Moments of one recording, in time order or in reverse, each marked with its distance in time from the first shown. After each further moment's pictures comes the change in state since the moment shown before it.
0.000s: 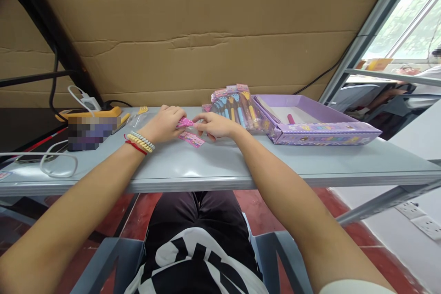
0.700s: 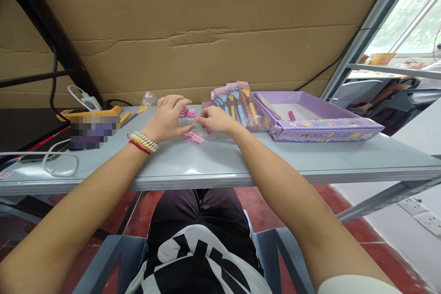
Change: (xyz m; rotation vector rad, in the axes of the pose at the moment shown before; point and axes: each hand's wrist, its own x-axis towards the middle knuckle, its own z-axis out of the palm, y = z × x) left_hand 0.002 0.012 -0.001 -0.112 0.322 -0.025; right_hand 0.003 -0.003 0.001 -0.198 0.256 -0.005
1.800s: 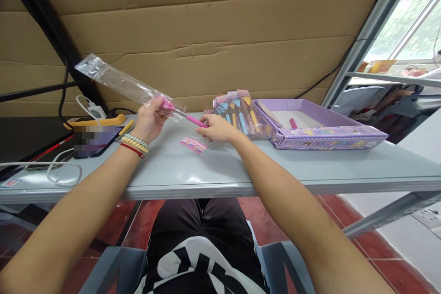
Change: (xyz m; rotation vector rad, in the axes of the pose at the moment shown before) left_hand 0.008 -0.029 -0.007 -1.483 0.444 -0.789; right_hand -0.001 0.001 0.003 0.178 -0.008 0.037
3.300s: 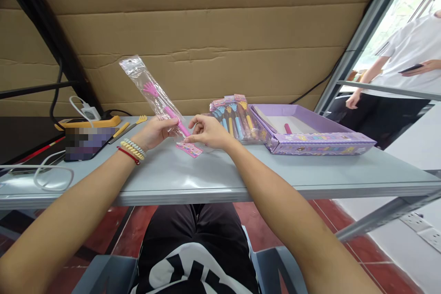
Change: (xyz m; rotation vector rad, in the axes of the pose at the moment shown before) left_hand -0.015 -0.001 0.003 0.159 -0.403 -0.297; right_hand -0.001 -0.001 0.007 0.248 0.018 -0.256
